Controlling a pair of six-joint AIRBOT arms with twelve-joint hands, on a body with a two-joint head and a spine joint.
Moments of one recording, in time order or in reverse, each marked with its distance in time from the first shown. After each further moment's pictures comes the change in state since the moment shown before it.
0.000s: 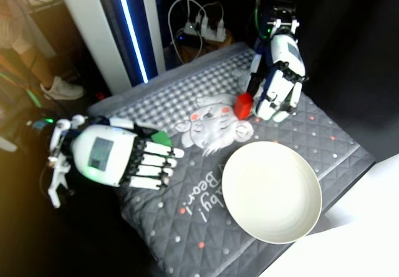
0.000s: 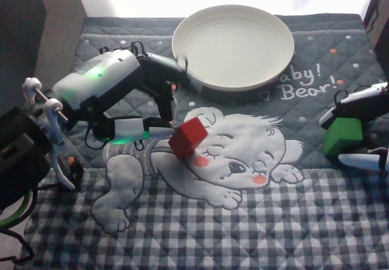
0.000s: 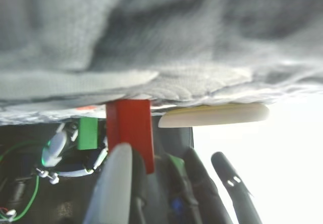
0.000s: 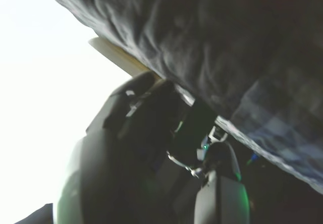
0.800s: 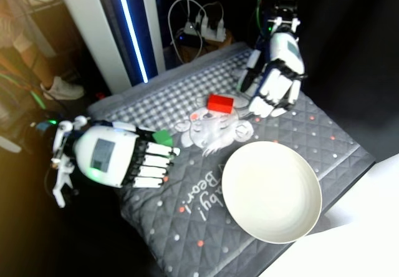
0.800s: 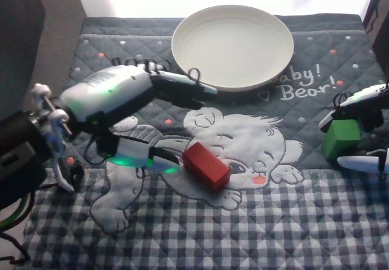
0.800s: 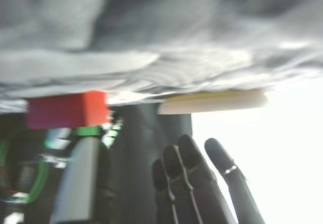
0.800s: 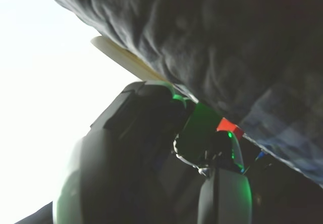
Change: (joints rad) left arm -0.008 0.018 -0.011 0.187 0.074 -0.063; right arm 0.000 -0.010 0.011 -0.002 0.001 0.019
